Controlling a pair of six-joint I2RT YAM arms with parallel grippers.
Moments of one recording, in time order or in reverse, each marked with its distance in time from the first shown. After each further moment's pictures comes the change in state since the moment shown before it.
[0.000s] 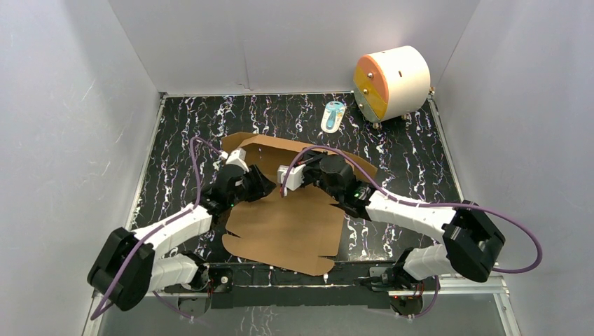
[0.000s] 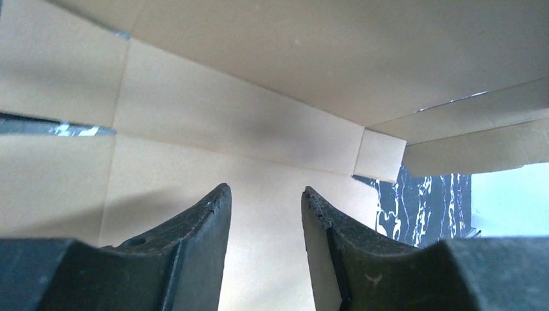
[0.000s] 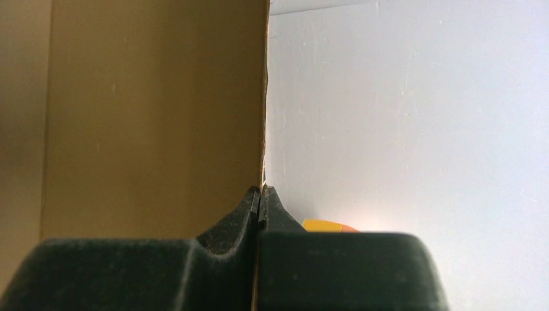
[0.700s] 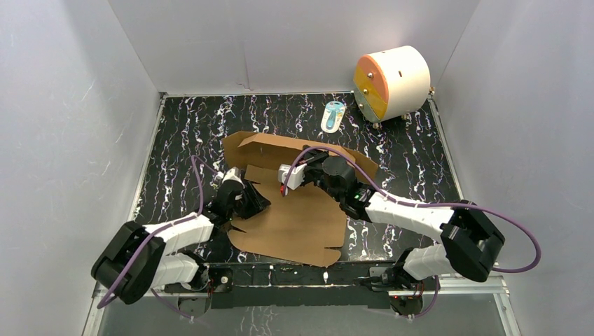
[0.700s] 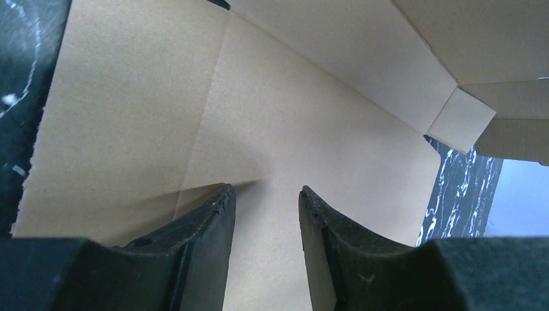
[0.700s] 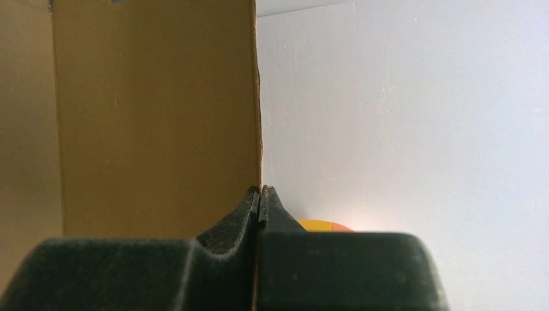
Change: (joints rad) left arm 0.000 0.010 -0.187 0.045 -0.017 -0.131; right arm -0.001 0.005 -0.032 0.104 0.019 -0.007
